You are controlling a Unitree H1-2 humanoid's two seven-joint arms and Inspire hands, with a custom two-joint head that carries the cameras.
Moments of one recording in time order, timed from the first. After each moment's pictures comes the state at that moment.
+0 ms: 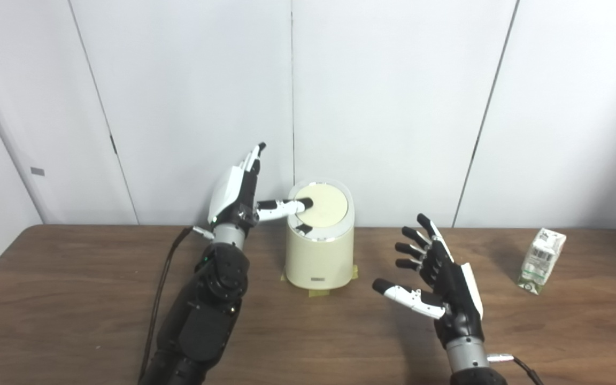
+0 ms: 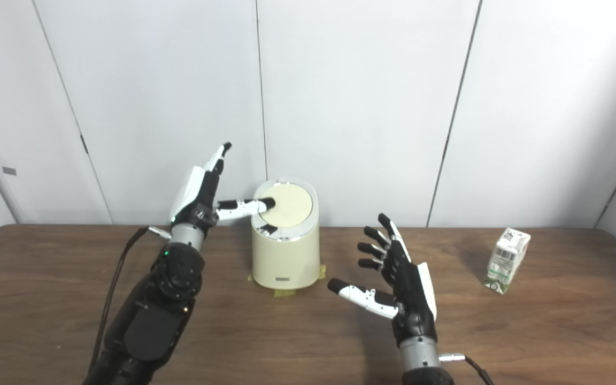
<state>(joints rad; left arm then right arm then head) -0.72 0.10 -0.18 0.43 0.52 0.19 0.16 -0.21 0.03 0.00 -0.03 -0.12 -0.05 -0.11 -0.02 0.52</state>
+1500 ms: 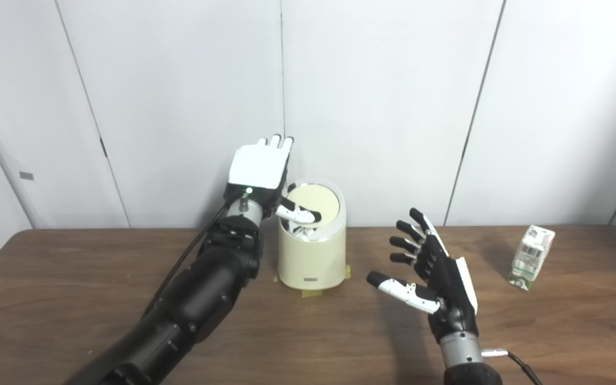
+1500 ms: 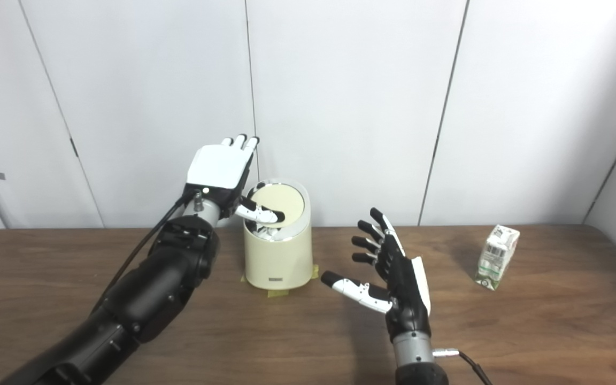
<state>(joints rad) -0.81 0.21 -0.42 0.35 0.99 0.45 -0.17 -0.21 0.04 0.01 -0.06 -0.14 -0.01 -0.11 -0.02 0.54</state>
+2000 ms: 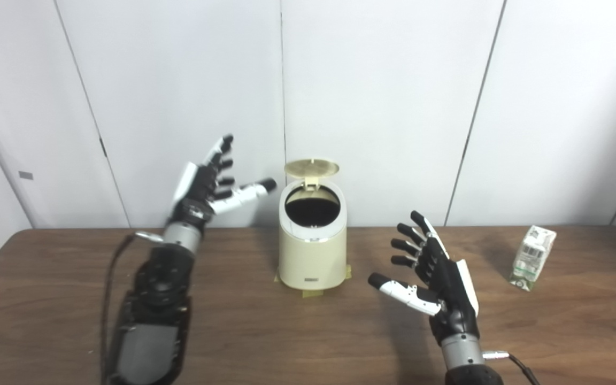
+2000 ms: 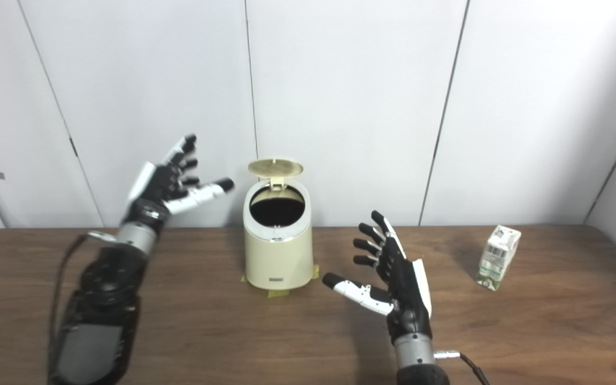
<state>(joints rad) -0.55 0.12 0.10 -0.03 0.18 0.25 -0.15 -0.20 0.03 0.00 -0.05 -0.12 -0.01 -0.11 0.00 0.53</state>
